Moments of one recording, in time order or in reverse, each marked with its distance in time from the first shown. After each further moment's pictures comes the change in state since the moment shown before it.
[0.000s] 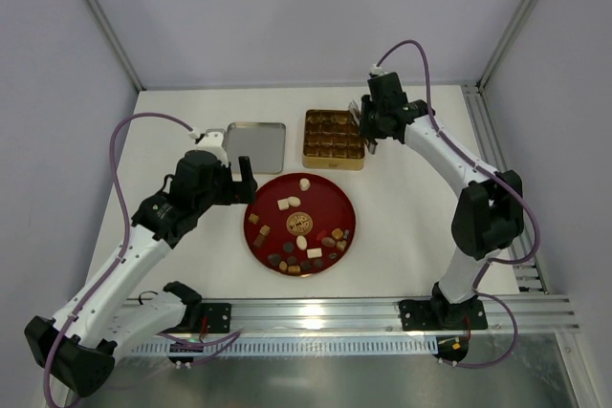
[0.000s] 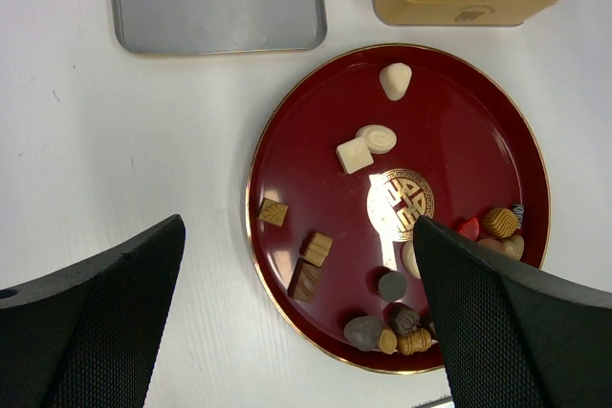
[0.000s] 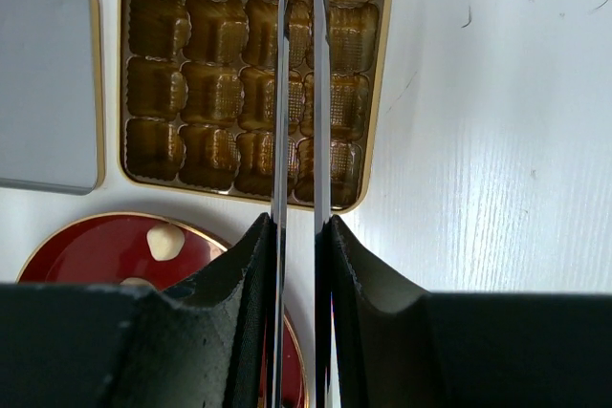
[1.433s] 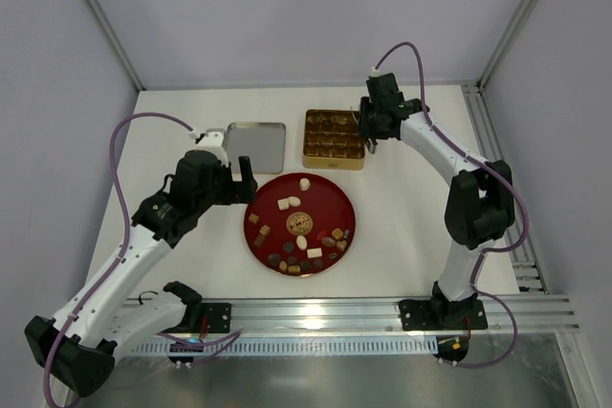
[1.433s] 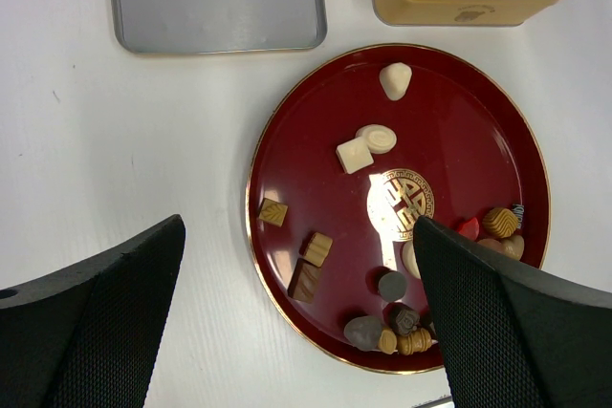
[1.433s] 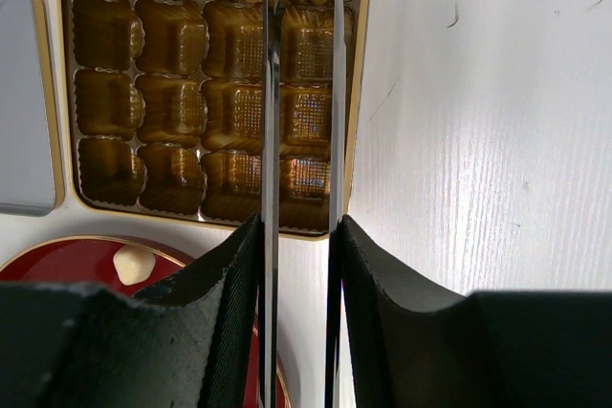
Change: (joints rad) left arm 0.000 0.000 0.000 0.000 0.000 0.000; right arm -0.026 0.096 0.032 0.006 0.007 -0.014
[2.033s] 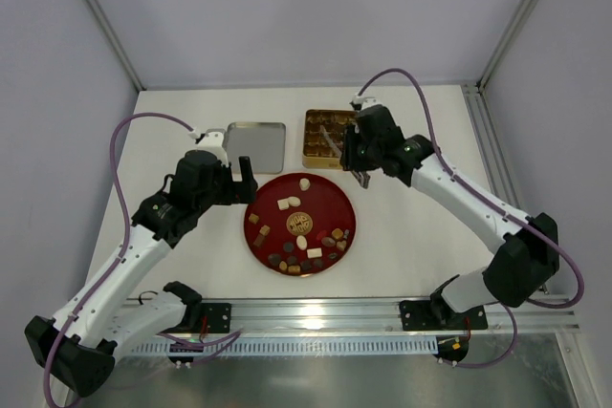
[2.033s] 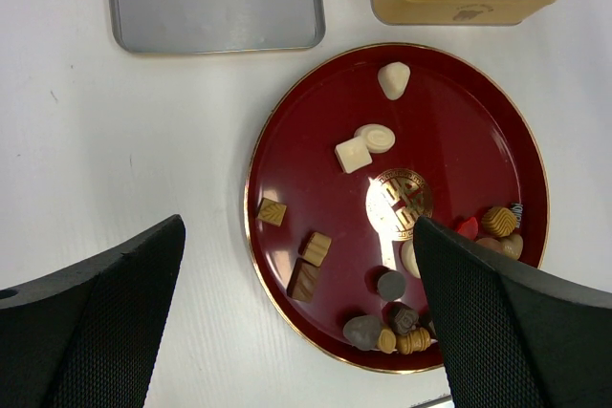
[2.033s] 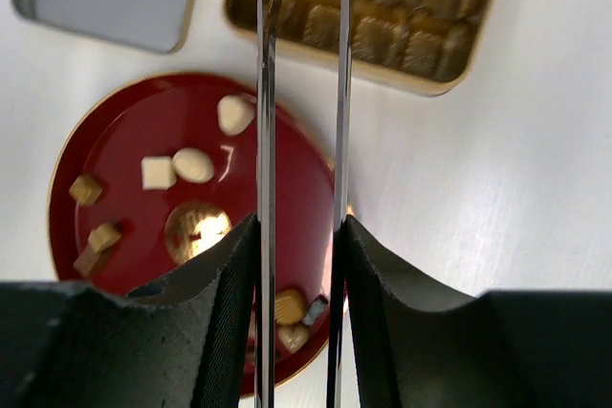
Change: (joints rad) left arm 0.000 0.000 0.000 0.000 0.004 0.000; right arm 0.190 -0.360 -0.255 -0.008 0.008 0.021
